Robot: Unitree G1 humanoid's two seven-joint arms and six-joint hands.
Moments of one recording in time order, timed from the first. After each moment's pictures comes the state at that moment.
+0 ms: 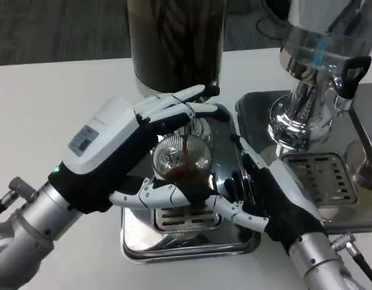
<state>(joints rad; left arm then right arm) -0.15 0.53 -0.10 0.19 0.37 -0.88 -0.09 0.03 -0.17 0.30 -0.02 -0.48 0.07 -0.01</state>
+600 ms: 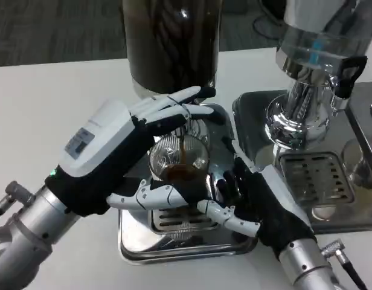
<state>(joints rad) -0.13 0.54 -0.10 0.17 0.37 -0.88 -0.07 0.03 -0.12 0.30 0.11 -0.43 -0.08 -0.06</state>
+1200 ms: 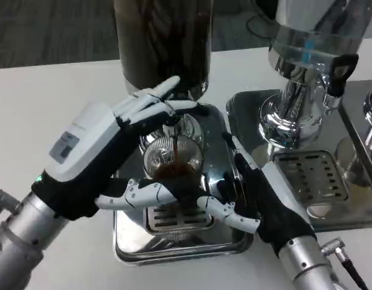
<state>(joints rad) -0.08 0.54 -0.05 0.16 0.41 -0.86 0.01 0.02 -0.12 0.29 0.11 -0.43 -0.09 -0.07</state>
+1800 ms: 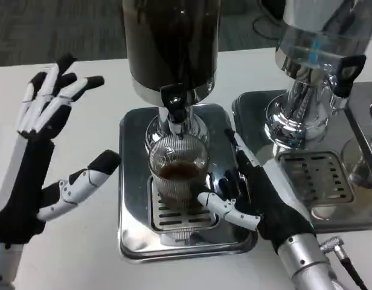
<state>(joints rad) 0.12 0.42 0.15 0.19 0.55 -0.83 0.36 0.00 -0.11 0.29 0.15 -0.43 -0.10 -0.10</state>
